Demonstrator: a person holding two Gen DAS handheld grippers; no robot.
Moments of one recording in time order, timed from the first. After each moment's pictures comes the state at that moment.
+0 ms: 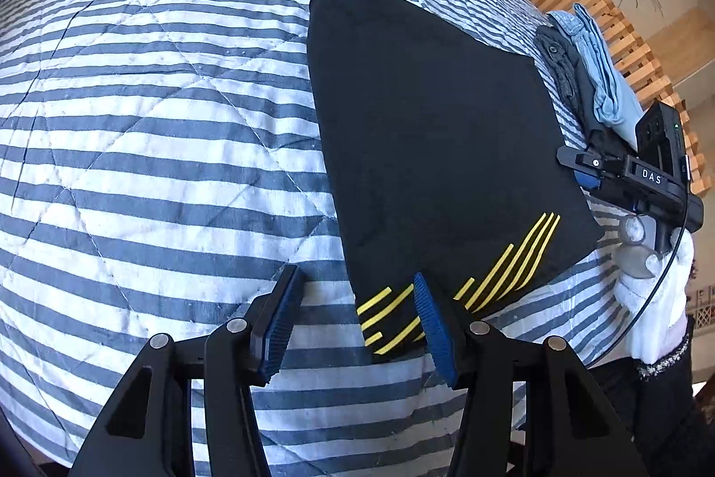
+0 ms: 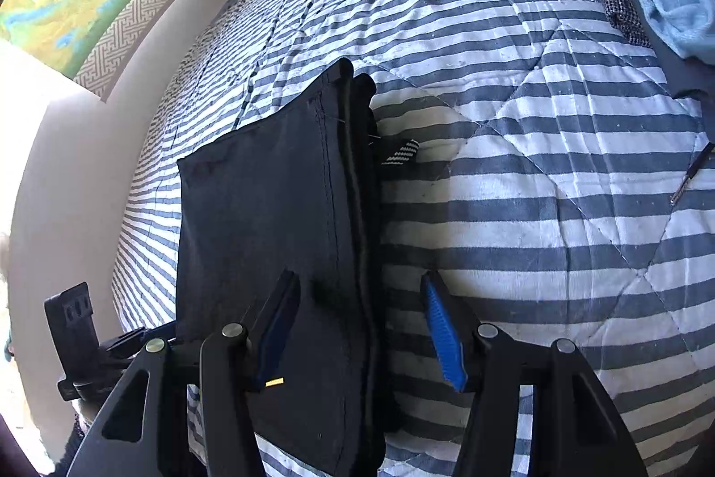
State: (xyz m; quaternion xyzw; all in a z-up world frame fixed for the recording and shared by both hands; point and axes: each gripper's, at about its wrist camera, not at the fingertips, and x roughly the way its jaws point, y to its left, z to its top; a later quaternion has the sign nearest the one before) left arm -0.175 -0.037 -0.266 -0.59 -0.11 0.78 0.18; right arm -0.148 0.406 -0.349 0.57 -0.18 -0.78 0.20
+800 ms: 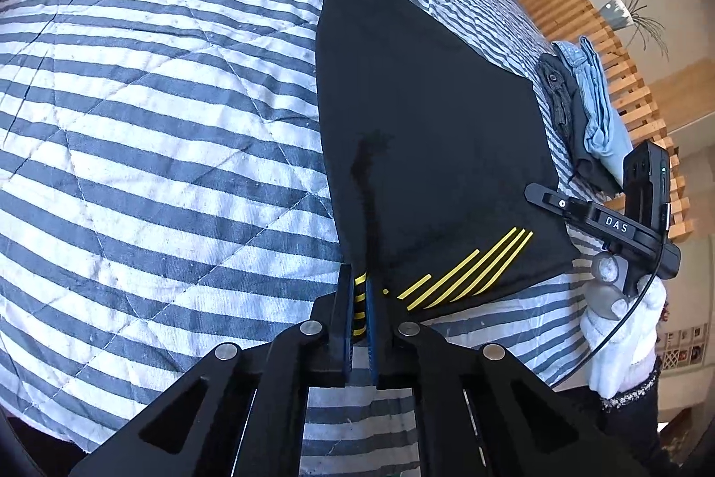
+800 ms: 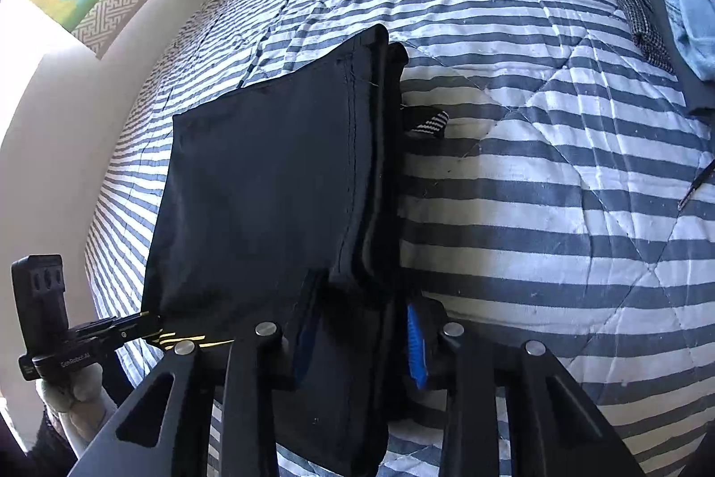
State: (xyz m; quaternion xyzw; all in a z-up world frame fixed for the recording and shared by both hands) left arm -0.164 -0.045 -0.267 -0.59 -0.19 0.77 0.16; right arm -0.139 0.380 -0.348 0.58 -0.11 -0.78 0.21
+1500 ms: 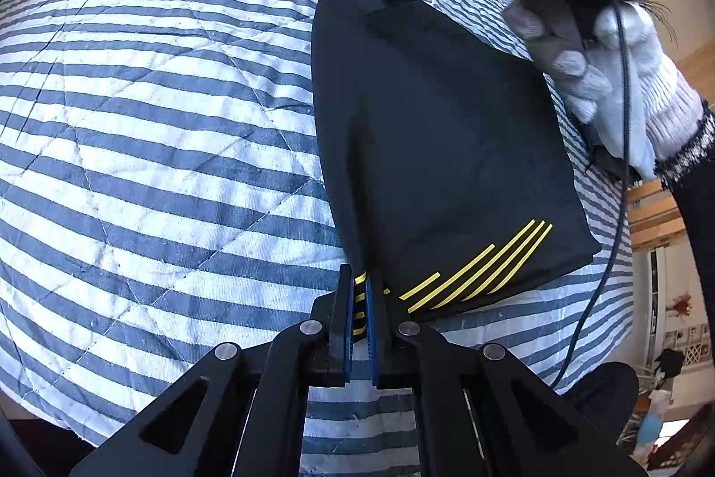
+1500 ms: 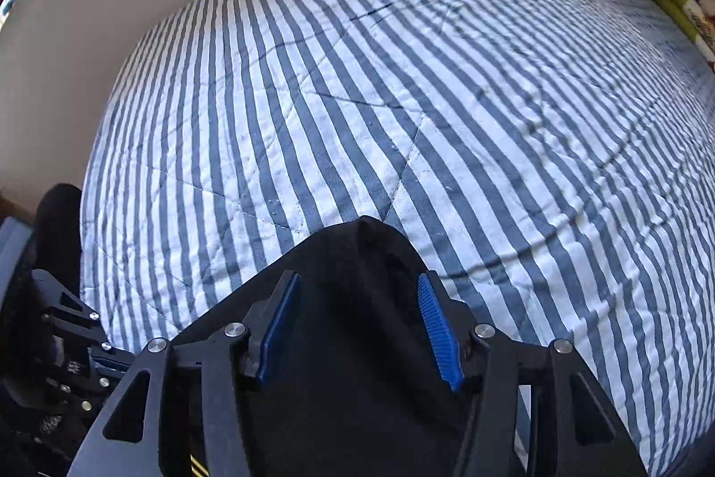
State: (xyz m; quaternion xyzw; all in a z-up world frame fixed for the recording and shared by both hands) left arm -0.156 -0.025 -0.270 -0.58 -0.15 0.78 0.14; right arm -0.244 0.140 -0.325 0.52 0.26 -0.67 0.47
